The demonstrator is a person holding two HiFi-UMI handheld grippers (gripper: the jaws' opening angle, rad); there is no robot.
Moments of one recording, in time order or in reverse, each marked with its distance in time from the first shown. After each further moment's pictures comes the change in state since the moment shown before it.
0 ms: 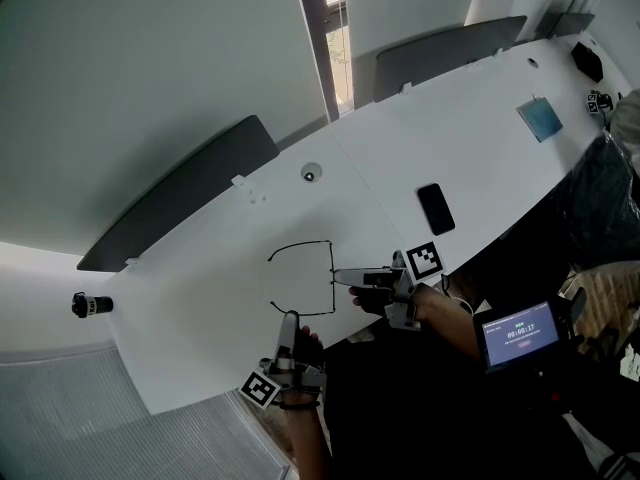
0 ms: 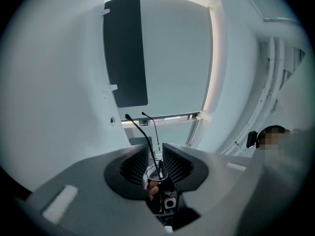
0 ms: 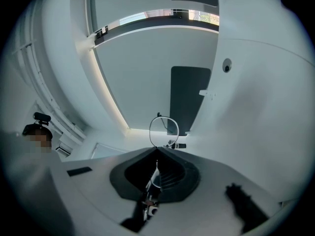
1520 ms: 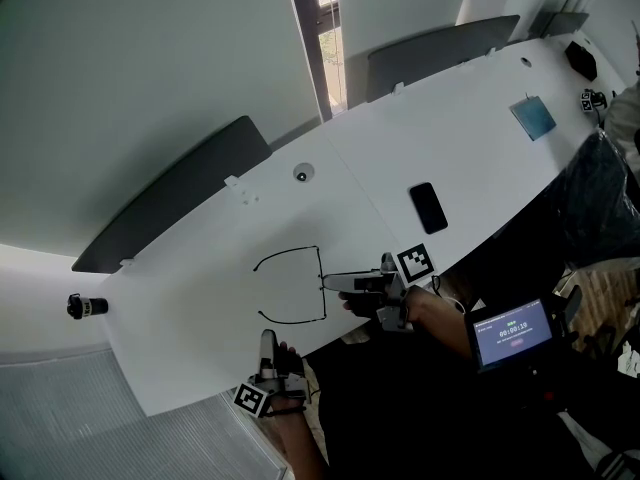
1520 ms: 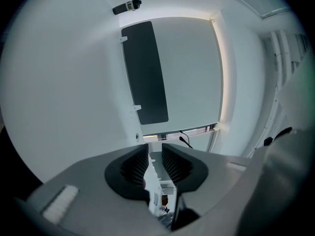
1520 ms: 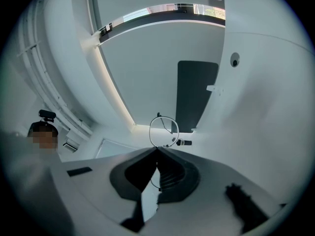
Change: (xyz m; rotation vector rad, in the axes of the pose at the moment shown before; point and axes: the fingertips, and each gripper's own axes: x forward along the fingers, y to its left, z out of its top) left arm -0.068 0.069 0.036 0.004 -0.174 0.184; right arm 0.005 0.013 -0.010 -0.026 0.041 0.079
